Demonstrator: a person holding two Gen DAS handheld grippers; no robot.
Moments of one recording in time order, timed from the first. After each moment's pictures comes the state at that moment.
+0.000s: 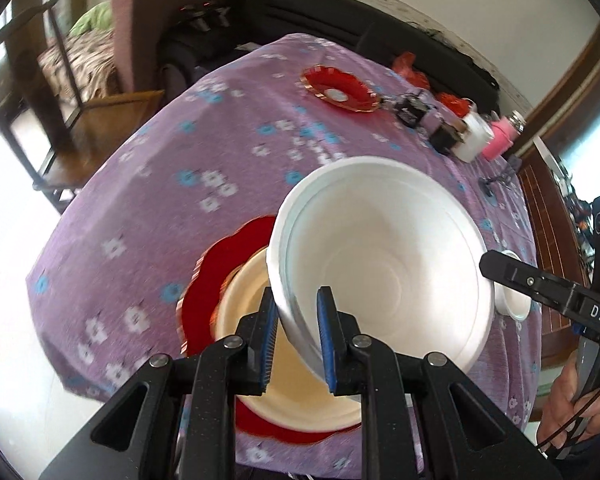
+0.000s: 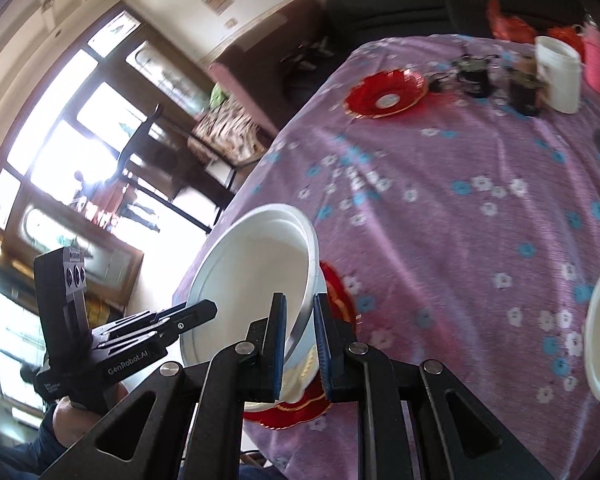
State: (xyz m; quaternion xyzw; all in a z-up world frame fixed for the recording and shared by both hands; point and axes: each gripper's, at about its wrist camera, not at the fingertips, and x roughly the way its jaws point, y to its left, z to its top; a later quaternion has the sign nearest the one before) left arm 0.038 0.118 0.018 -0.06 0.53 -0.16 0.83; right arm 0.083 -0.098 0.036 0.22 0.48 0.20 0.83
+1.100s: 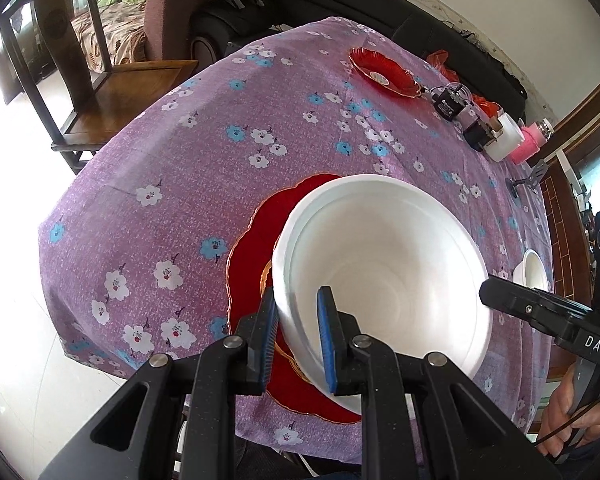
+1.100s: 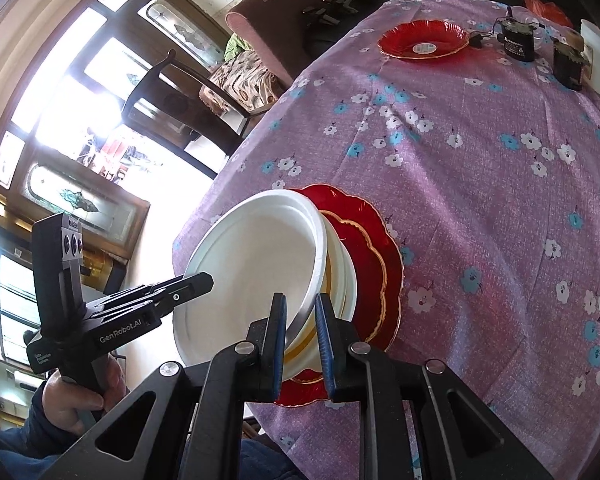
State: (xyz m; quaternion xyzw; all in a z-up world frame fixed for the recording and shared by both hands) left arm 0.029 0.147 -0.008 -0.08 0.56 -0.12 0.82; right arm 0.081 -0.066 0.001 0.19 0.53 0.24 0.79
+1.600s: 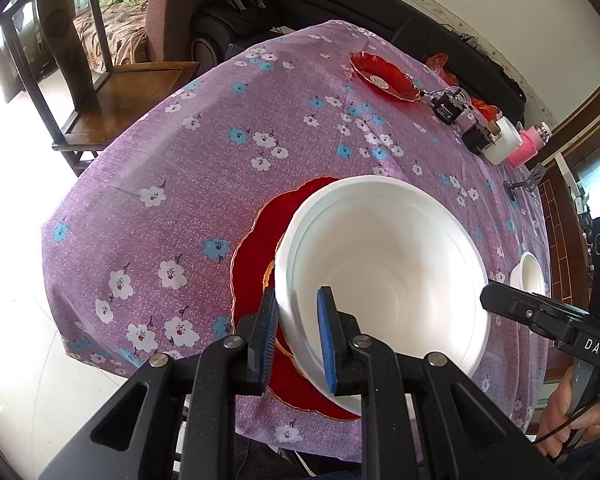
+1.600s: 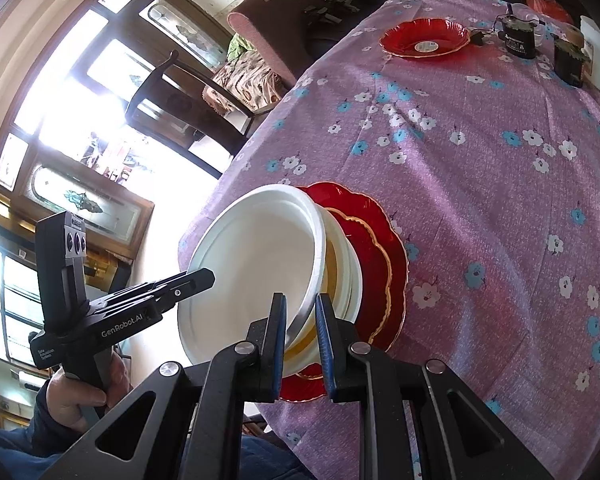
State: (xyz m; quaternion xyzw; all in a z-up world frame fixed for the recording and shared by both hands) left arm 0.029 0.150 -0.005 -0.08 0.55 -0.13 0.82; right arm 0.078 -0.067 0.003 0.20 0.53 0.24 0.79
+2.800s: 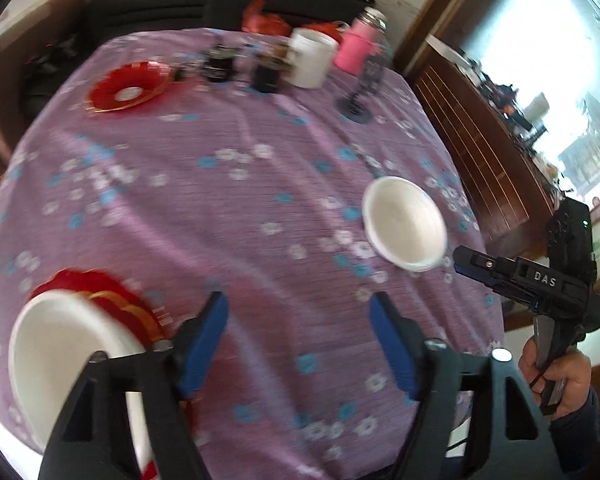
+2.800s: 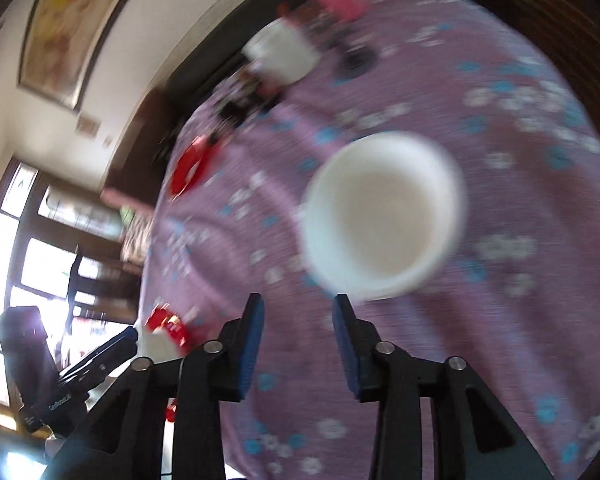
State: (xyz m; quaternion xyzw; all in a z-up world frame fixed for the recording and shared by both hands) left arm 0.009 -0.106 0.027 0.07 0.54 -0.36 0.76; right arm -0.068 -0.347 -0.016 0.42 0.42 -0.06 0.80
